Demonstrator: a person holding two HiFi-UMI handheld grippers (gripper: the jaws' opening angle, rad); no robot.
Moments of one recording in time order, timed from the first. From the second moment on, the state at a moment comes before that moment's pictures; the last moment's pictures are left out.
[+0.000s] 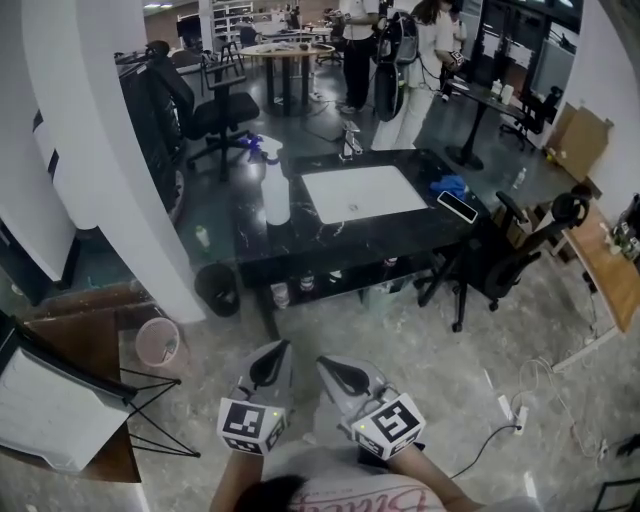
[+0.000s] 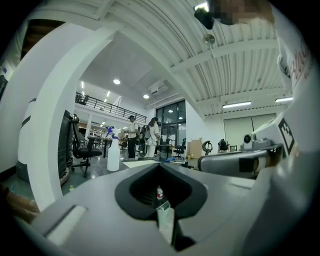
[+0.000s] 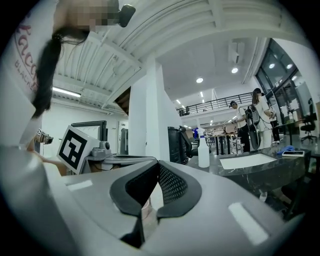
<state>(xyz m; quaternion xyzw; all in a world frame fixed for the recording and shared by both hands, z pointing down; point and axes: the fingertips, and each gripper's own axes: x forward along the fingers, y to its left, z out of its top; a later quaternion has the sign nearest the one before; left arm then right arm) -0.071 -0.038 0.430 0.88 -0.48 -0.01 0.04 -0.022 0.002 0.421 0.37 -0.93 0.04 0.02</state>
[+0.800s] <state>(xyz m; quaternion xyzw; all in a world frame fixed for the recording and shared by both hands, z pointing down) -0.074 -0.221 0.435 0.87 -0.48 -0.01 0.04 -0.031 -0.171 0.428 0.34 -0.94 0.06 0.03</state>
